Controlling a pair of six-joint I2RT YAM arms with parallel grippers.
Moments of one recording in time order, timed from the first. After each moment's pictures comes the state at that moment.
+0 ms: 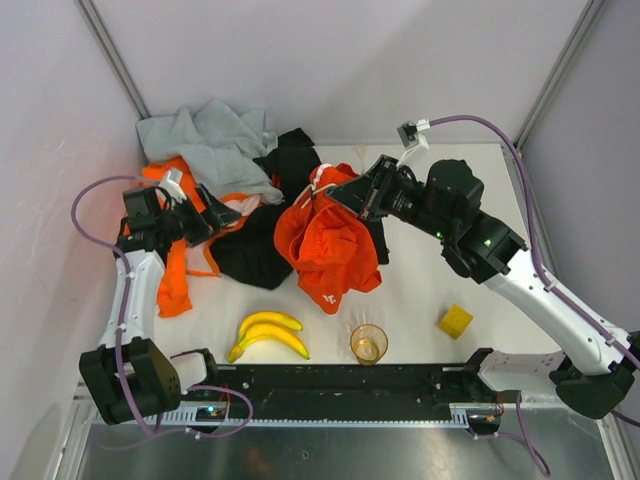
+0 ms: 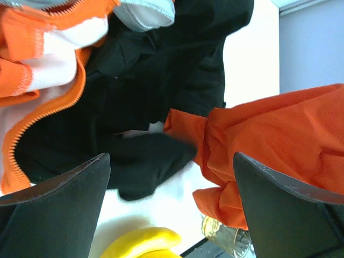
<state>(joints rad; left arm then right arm) 0.24 1.17 0.95 -0.45 0.70 -0.44 0.81 1.18 1.42 -0.24 -0.13 0.82</state>
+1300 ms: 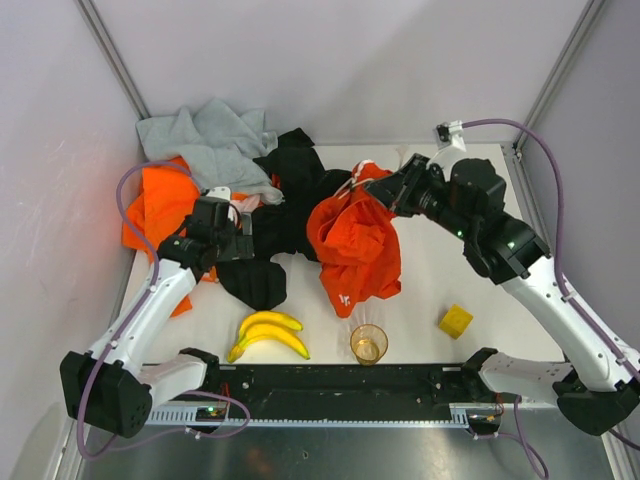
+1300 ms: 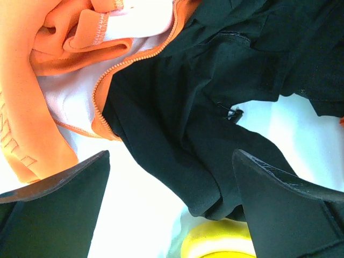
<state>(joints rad) -0.29 1.10 0.94 -0.68 -0.26 -0.24 0.70 1.11 1.39 -0.40 -0.04 0.75</state>
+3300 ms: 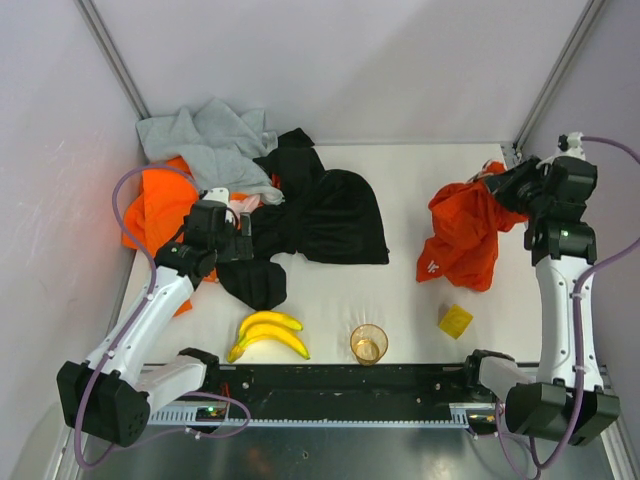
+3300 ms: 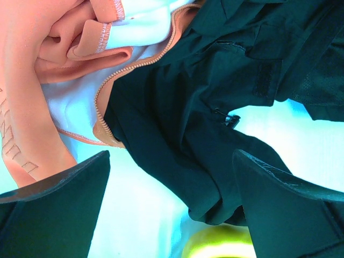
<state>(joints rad) -0.29 1.05 0.90 -0.63 -0.26 -0.23 -0.19 1.06 1.26 -0.50 -0.26 0.59</state>
